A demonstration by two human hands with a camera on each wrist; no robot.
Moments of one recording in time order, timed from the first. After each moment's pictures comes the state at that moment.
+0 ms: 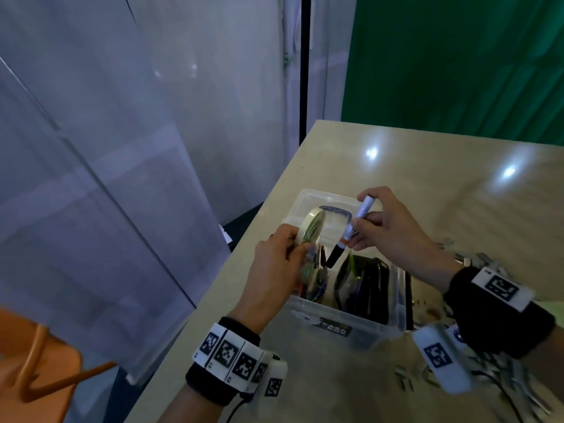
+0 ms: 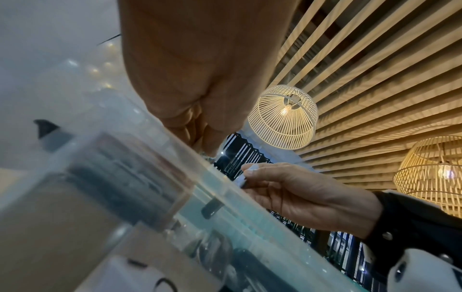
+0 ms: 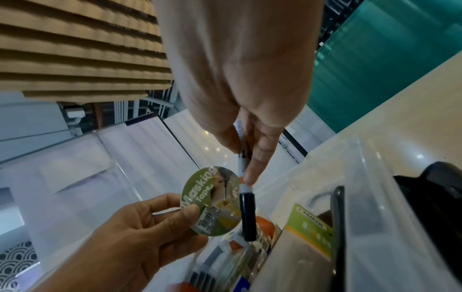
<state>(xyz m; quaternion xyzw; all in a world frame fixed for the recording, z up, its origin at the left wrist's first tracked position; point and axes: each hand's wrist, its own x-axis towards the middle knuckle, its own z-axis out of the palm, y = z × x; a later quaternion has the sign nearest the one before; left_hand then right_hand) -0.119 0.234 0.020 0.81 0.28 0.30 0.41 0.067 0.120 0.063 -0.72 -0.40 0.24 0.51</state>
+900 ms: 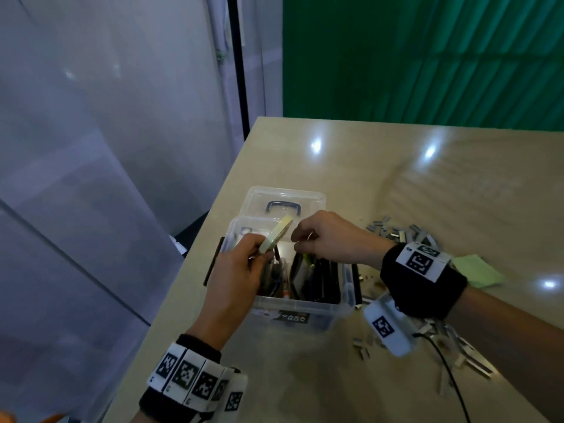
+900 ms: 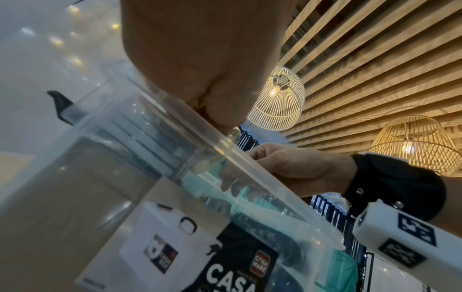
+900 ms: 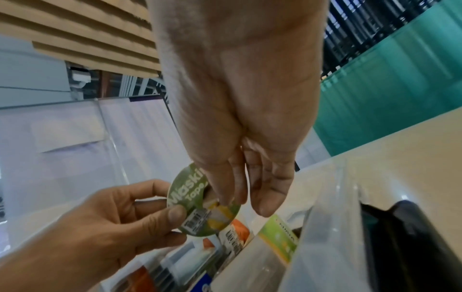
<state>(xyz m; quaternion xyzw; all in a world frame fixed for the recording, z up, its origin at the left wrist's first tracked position) -0.121 0.226 0.007 0.85 0.20 0.30 0.38 0.063 0.115 0.063 -0.81 -0.52 0.20 0.20</state>
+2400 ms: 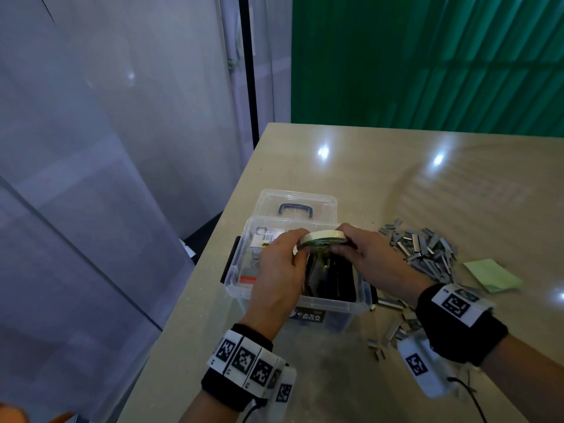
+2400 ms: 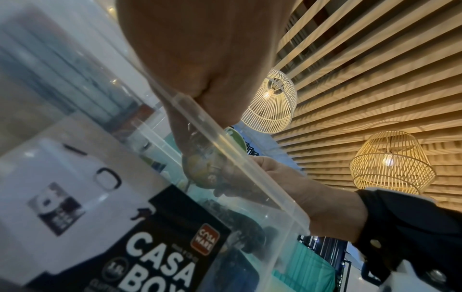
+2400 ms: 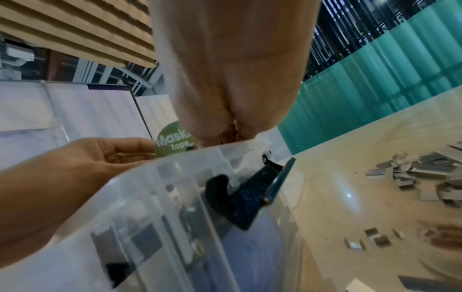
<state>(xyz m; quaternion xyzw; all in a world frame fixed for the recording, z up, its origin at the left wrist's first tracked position) -0.091 0.197 0.006 0.84 0.21 0.31 0.40 0.060 0.067 0.017 -0.78 -0.51 0.09 0.34</state>
